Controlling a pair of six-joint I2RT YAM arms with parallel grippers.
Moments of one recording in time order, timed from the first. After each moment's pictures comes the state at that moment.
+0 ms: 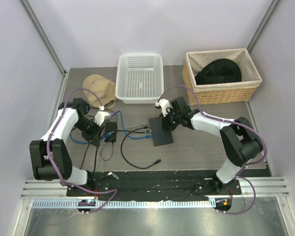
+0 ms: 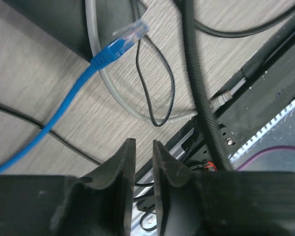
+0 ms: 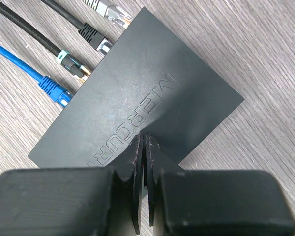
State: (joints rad) left arm 0.05 1.45 1.05 -1.22 0.45 0.78; right arm 0.54 1.66 0.94 -0.15 -0.32 -0.23
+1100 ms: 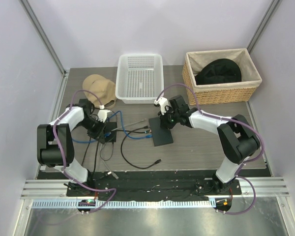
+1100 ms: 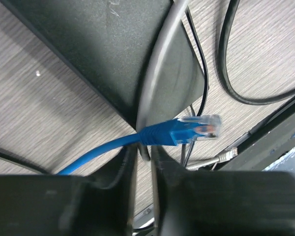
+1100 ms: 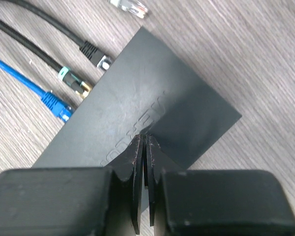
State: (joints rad) left arm 0.03 1.62 0.99 -0.93 0.46 0.52; right arm 0.54 1.70 0.96 -0.13 -0.33 -0.21
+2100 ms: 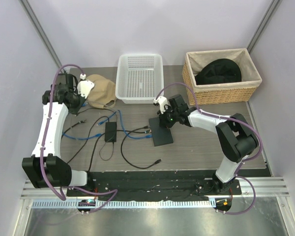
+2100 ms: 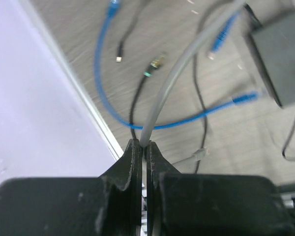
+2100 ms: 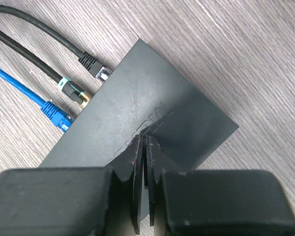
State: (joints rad) left arm 0.06 1.36 1.39 -1.03 -0.01 0.67; right arm 0.54 1.73 1.00 -0.12 -0.34 -0.20
